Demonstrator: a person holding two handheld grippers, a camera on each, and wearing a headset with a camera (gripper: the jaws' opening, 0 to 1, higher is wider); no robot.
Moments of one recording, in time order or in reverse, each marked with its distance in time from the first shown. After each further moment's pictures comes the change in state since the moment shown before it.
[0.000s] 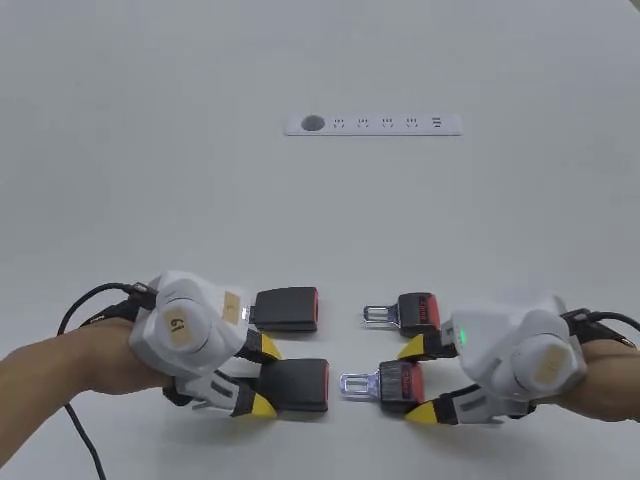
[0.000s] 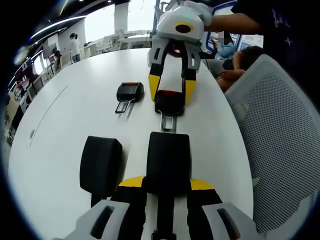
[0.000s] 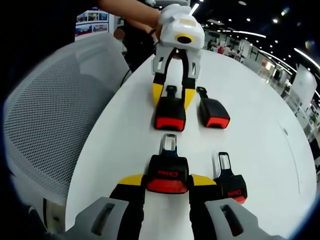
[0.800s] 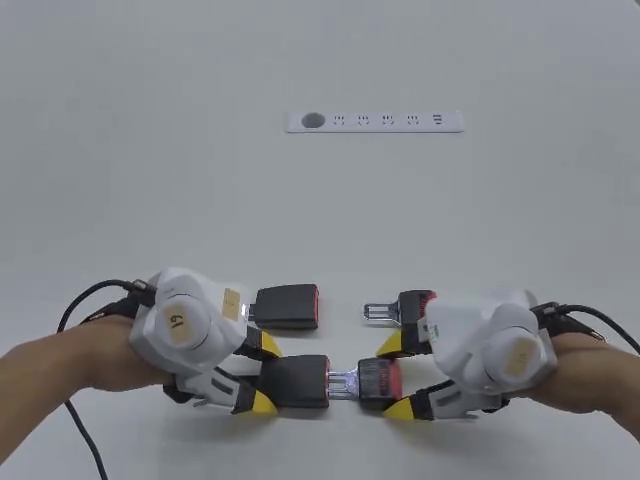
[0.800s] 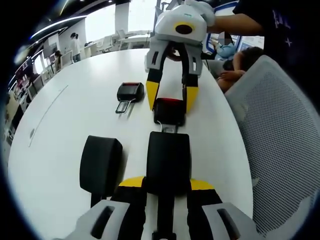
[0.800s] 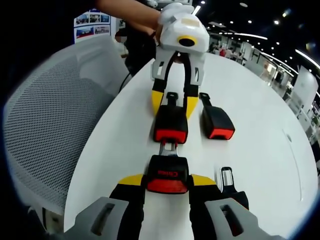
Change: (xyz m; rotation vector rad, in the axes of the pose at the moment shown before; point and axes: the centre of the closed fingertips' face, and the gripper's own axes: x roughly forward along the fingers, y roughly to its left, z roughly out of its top) left arm 0.000 0.002 -0.001 -0.005 -0.004 -0.003; right arm 0.014 0.000 0.018 -0.007 -0.023 0.015
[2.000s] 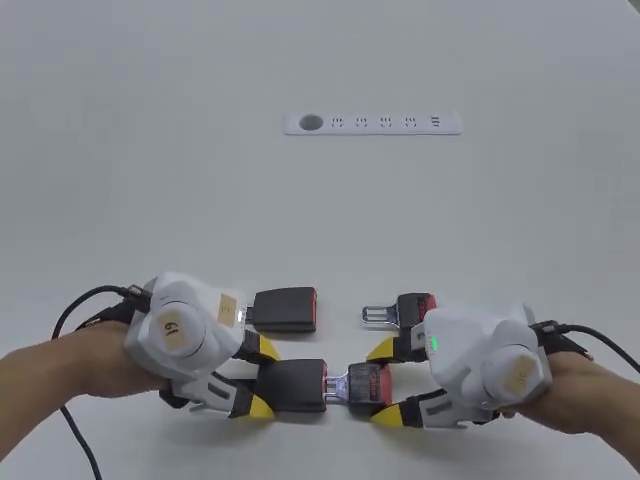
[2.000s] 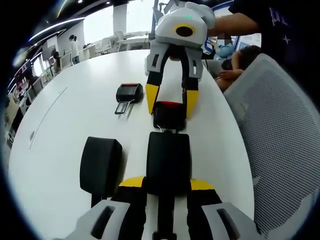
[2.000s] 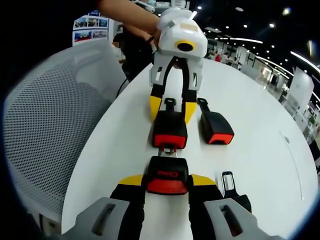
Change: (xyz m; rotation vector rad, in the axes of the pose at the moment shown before) left arm -0.001 0.000 0.001 0.017 -0.007 0.002; right arm 0.006 -0.001 0.008 0.010 -0.057 -0.036
